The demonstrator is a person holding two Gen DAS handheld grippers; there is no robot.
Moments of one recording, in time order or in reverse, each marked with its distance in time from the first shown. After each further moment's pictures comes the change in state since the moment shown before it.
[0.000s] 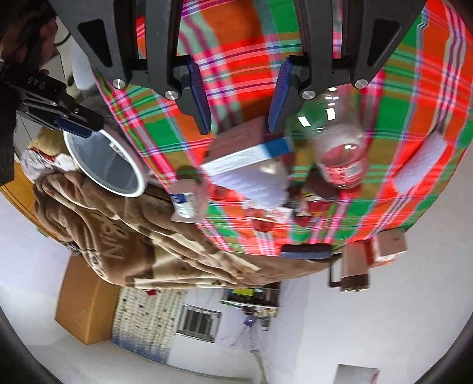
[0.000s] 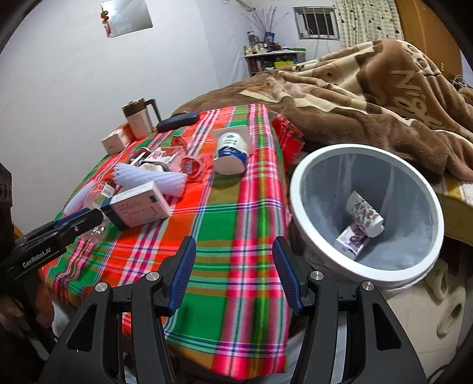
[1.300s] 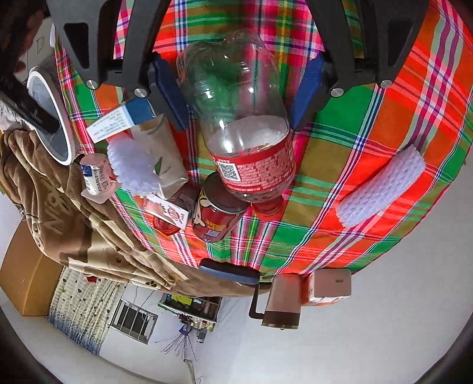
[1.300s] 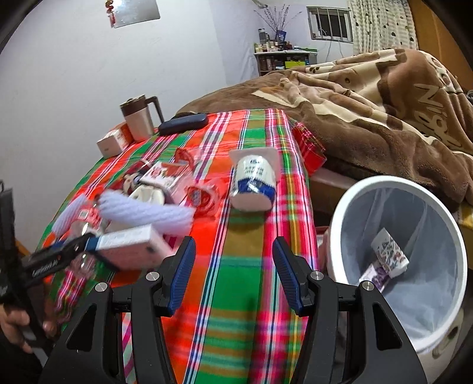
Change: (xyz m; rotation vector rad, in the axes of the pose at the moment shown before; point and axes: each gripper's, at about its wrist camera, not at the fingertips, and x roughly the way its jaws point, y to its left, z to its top) left arm 0.050 0.088 0.014 -0.217 0.070 0.169; right arm 0.057 0.021 0.052 -0.040 0.017 -0.005
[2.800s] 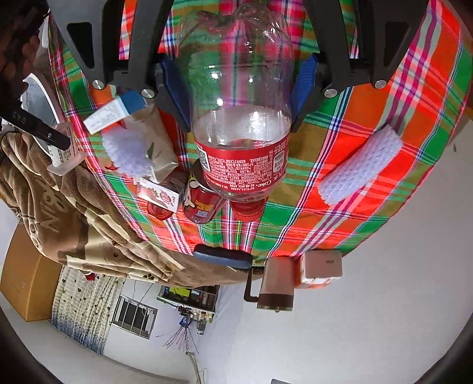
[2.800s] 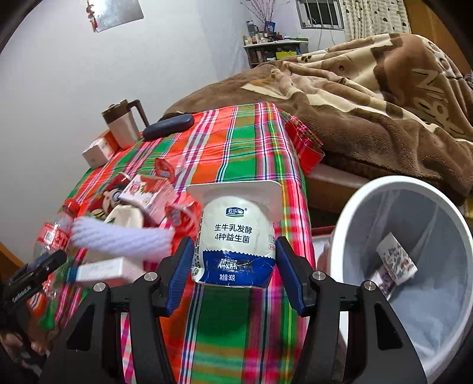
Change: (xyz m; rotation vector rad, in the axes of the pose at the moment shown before) left arm -0.021 0.005 0.006 0.039 -0.061 0.041; right arm 0.017 -0.016 0.013 0.056 0.039 0.010
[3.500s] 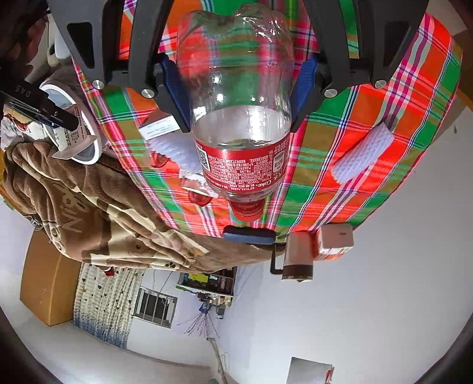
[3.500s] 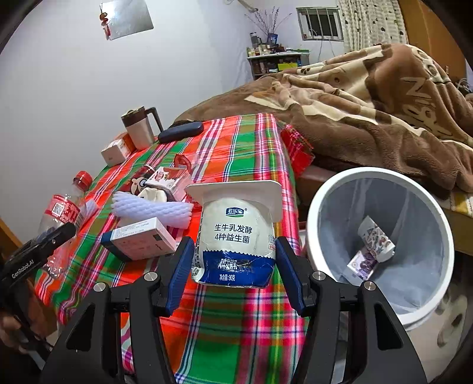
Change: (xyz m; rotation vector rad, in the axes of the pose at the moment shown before) left arm -0.057 -0.036 -0.007 0.070 -0.086 -0.051; right arm -0.054 -0.001 -0.029 -0.014 -0.057 0.005
